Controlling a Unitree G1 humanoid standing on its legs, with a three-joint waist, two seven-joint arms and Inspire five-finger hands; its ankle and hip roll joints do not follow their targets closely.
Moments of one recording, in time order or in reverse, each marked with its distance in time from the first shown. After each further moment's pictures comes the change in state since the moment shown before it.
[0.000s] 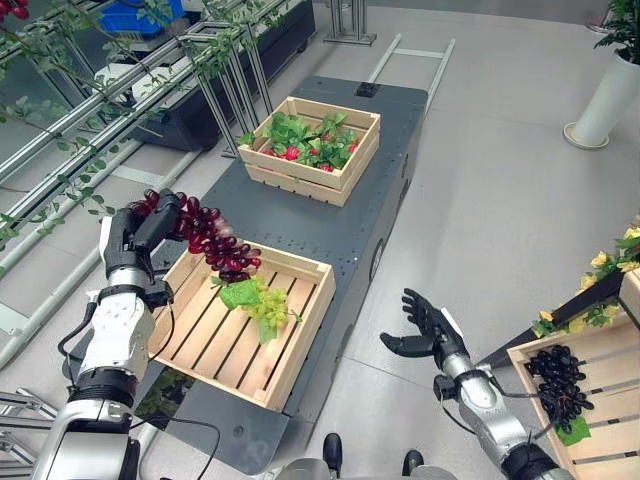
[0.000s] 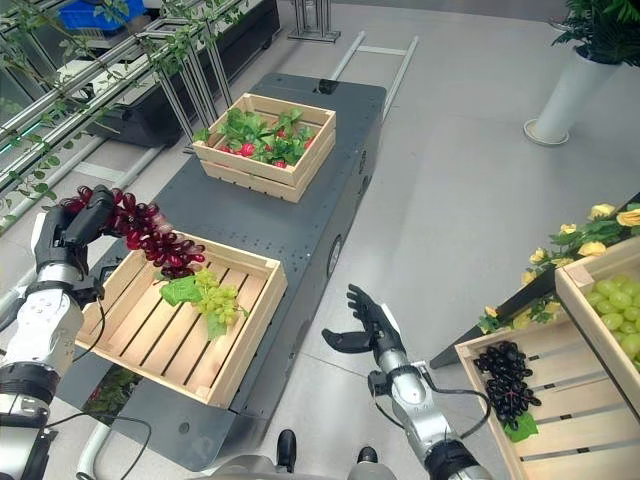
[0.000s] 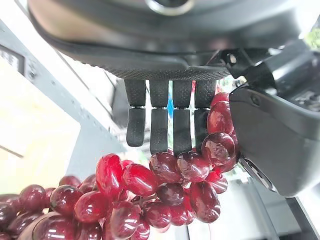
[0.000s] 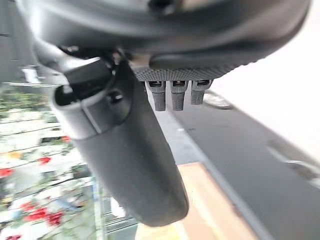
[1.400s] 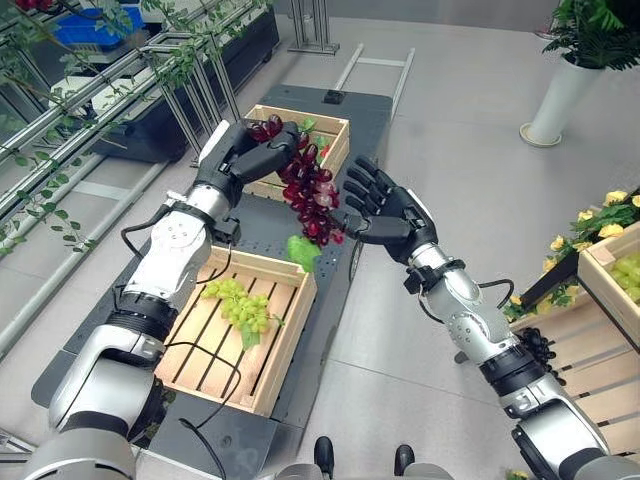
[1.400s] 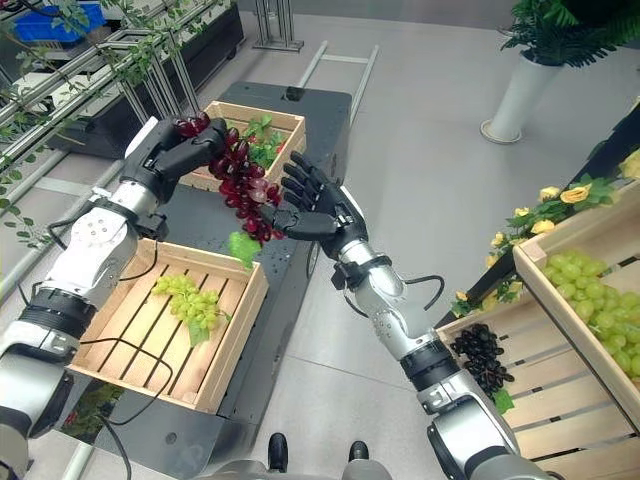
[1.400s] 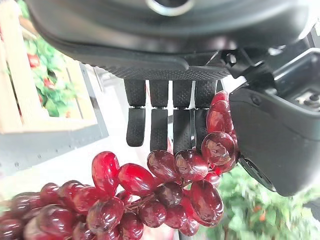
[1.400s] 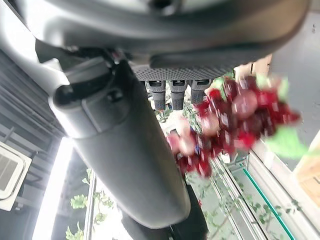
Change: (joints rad) left arm -0.400 -0.012 -0.381 -0.138 -0.002 0.033 -0.196; right arm -0.394 -0.004 0.019 -0.317 0.504 0.244 0.108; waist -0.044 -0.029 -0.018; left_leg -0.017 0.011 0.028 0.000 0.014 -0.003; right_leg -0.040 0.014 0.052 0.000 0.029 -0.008
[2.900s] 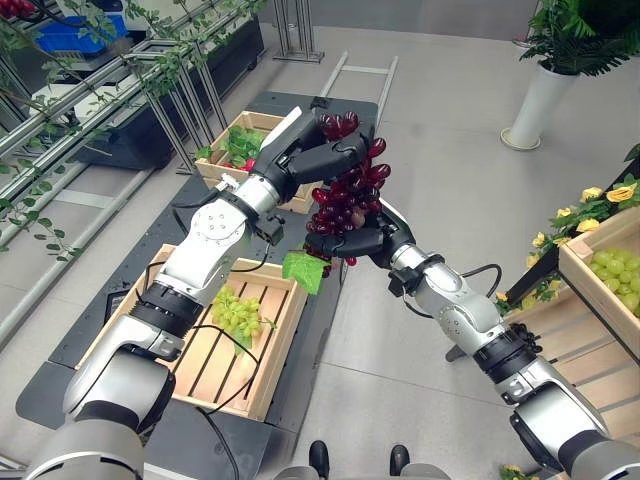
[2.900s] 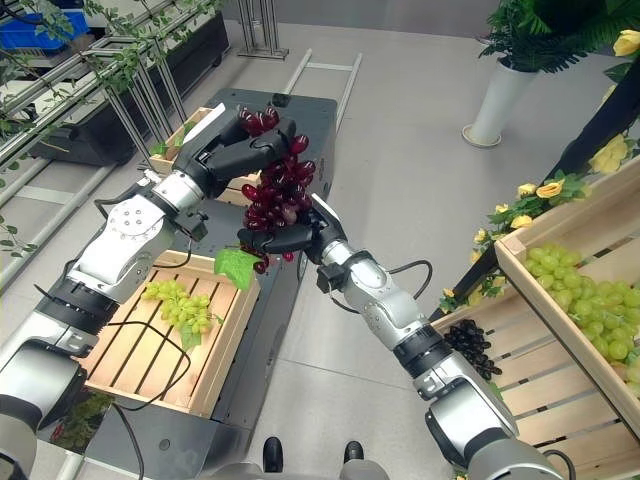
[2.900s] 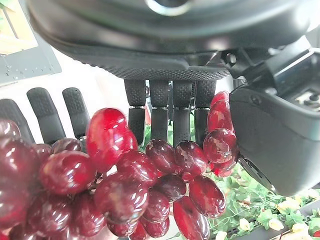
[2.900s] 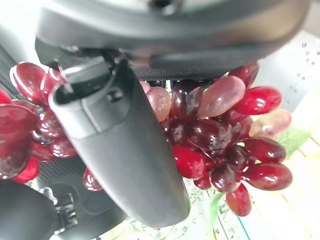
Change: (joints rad) left arm -0.020 -0.047 -0.041 -0.212 -0.037 0.057 -0.074; right arm -0.096 0.009 0.107 0.086 -0.003 0.072 0.008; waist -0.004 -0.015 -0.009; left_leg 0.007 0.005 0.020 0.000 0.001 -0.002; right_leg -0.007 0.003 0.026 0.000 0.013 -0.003
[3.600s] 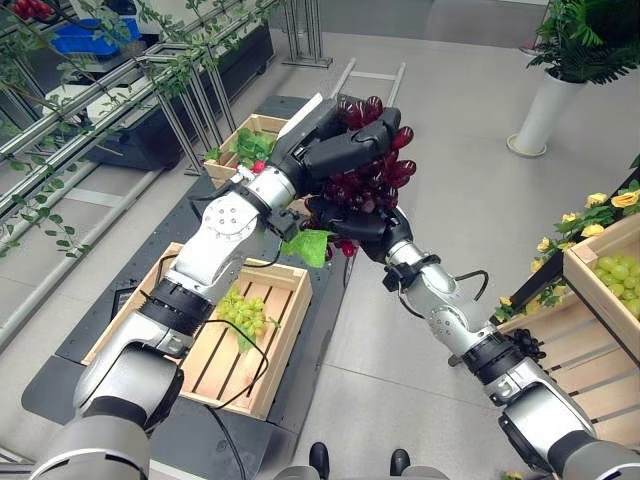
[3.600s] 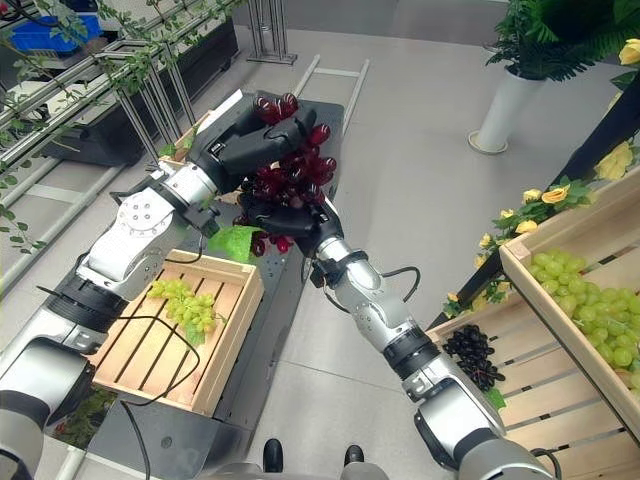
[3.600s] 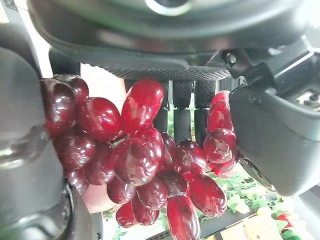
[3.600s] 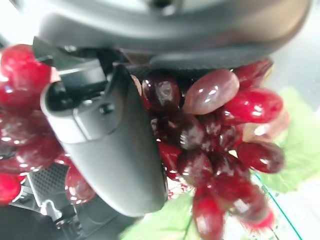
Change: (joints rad) left arm -0.037 -0.037 0.000 -0.071 -0.032 0.022 -0.015; right arm 0.000 0.038 0.000 0.014 0.080 -0.125 -0.008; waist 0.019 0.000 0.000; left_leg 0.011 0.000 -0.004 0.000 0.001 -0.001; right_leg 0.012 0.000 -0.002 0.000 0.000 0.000
